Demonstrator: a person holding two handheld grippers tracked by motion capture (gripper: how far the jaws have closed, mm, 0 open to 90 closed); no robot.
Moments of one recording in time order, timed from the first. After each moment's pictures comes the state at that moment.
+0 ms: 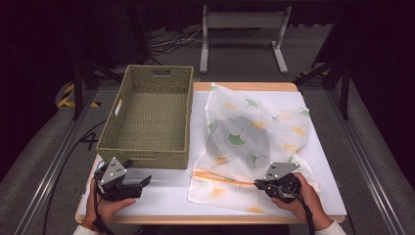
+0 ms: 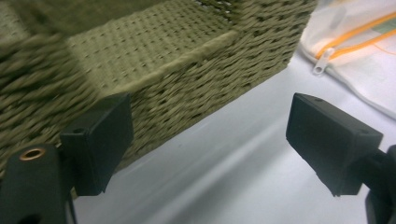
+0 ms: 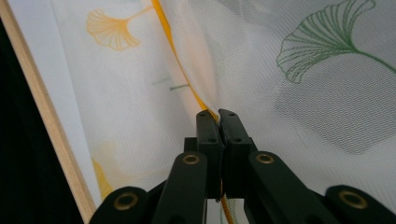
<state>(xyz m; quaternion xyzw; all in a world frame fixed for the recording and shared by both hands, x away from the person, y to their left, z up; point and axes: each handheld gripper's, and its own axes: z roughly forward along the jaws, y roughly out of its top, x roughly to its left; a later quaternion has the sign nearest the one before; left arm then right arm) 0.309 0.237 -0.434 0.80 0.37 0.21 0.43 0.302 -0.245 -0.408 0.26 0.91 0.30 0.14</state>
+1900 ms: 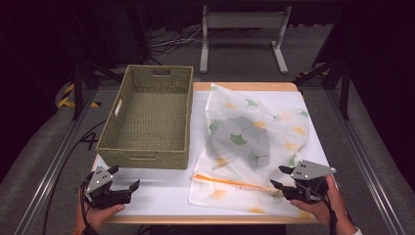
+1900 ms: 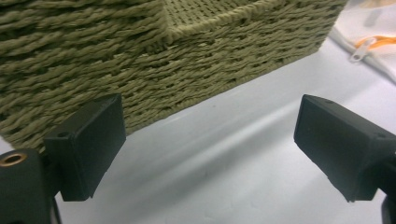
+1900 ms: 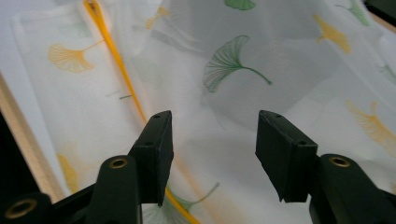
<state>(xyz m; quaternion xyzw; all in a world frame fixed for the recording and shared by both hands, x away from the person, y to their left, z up) 0.294 0.263 -0.446 0.77 0.41 0.22 0.43 0.286 -0.294 -0.378 0.29 0.86 0.35 0.23</state>
